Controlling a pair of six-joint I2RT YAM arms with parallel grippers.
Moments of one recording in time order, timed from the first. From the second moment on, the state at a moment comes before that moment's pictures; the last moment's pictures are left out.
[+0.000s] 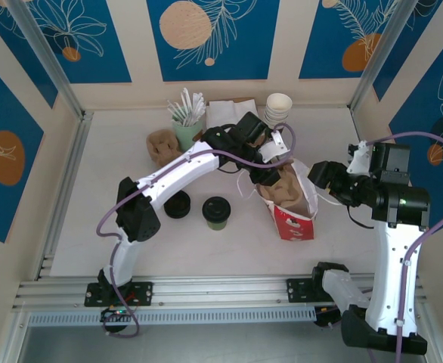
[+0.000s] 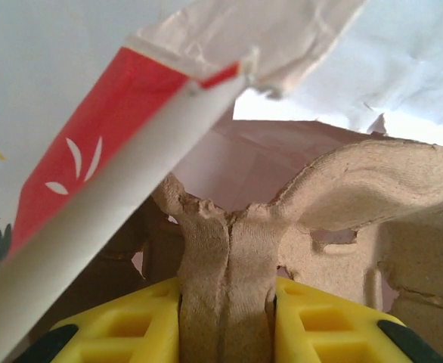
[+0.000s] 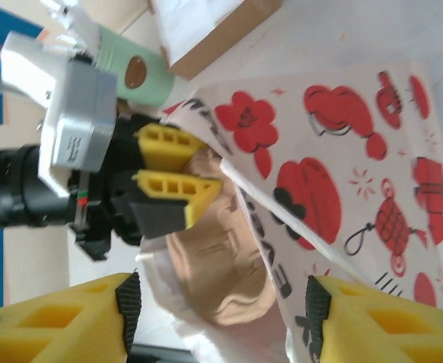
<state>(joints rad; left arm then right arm) -0.88 2.12 2.16 -0.93 0.50 0.20 -0.15 0.93 1.43 -1.38 -0.49 0.43</state>
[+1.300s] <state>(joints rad) -0.88 2.11 2.12 -0.93 0.42 0.06 -0.26 1.13 1.59 -0.98 -0.93 0.73</state>
